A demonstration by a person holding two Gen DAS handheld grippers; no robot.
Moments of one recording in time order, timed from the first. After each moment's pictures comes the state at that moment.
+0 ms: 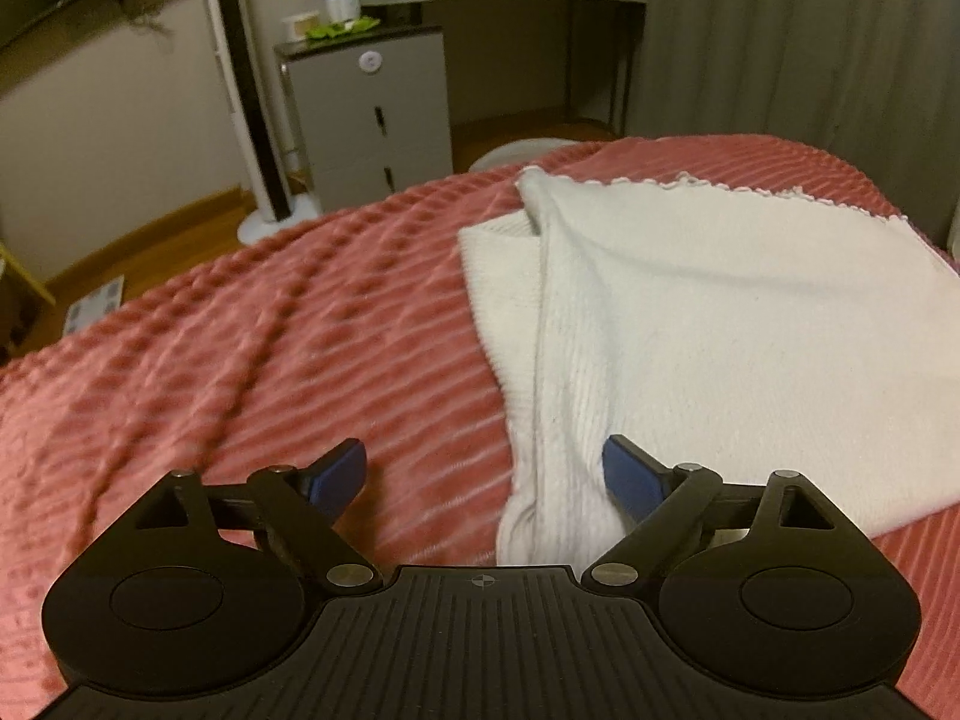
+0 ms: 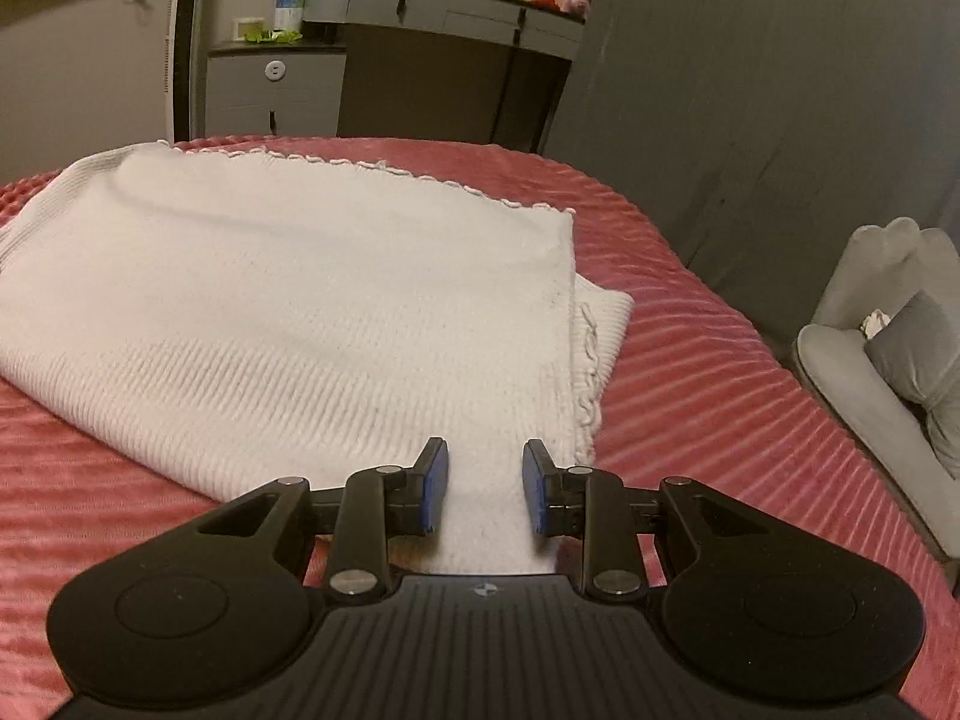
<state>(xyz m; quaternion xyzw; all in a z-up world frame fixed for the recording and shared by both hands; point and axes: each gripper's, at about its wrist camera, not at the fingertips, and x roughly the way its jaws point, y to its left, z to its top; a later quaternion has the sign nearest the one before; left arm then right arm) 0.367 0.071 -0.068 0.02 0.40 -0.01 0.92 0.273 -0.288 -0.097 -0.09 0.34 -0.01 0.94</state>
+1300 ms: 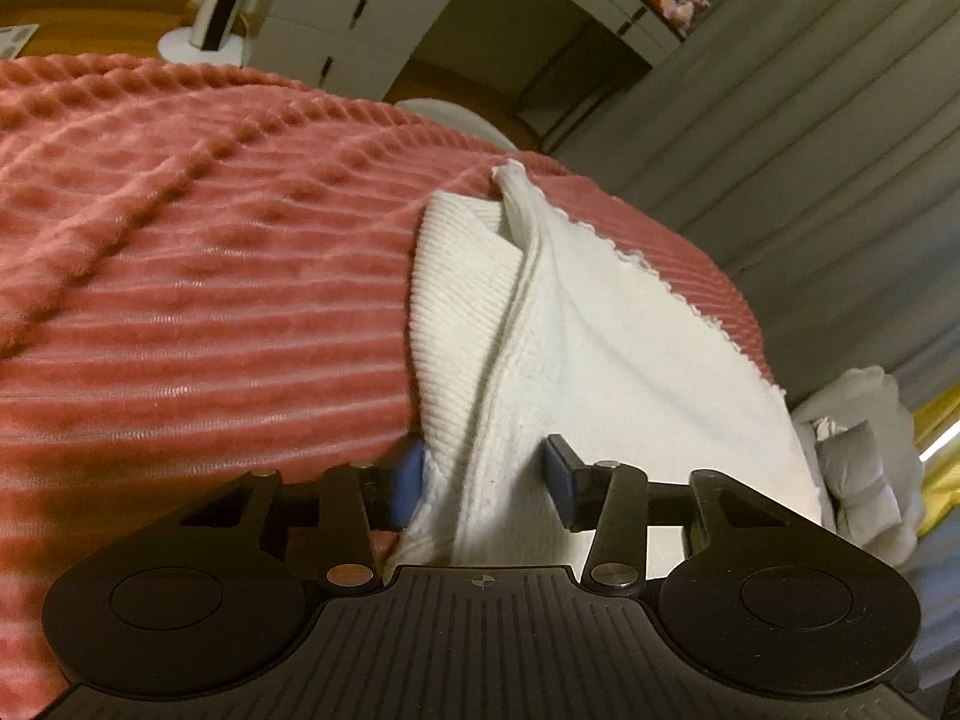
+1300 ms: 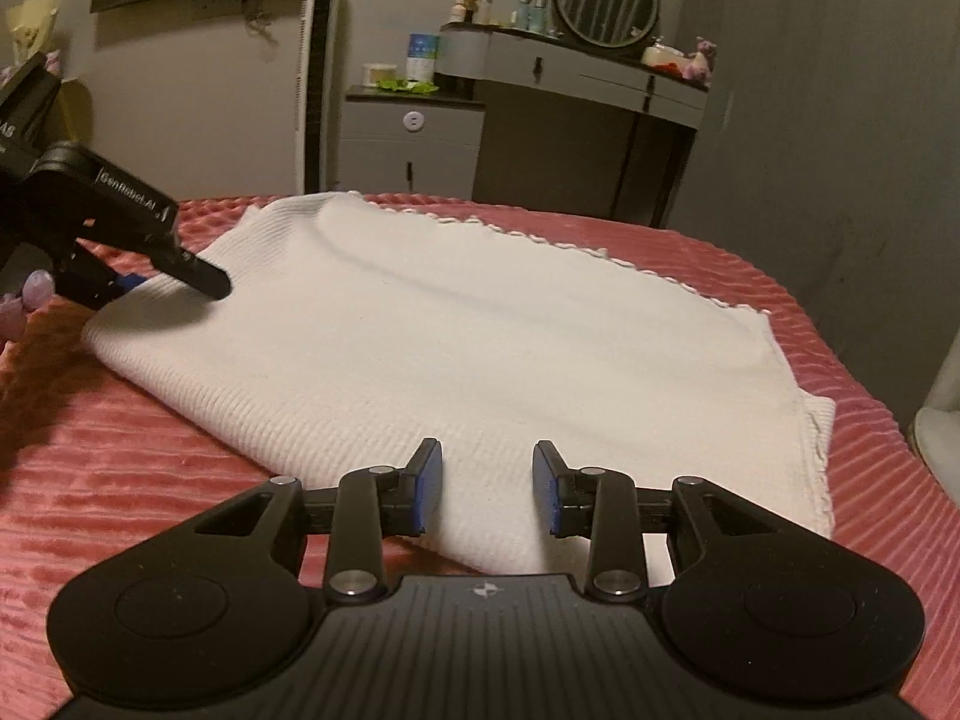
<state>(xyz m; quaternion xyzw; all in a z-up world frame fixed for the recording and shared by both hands) 0.402 0.121 -0.095 -0.28 0.42 -0.12 0.85 0.259 -0.188 -0.084 -0.10 0.29 0.10 0.95</state>
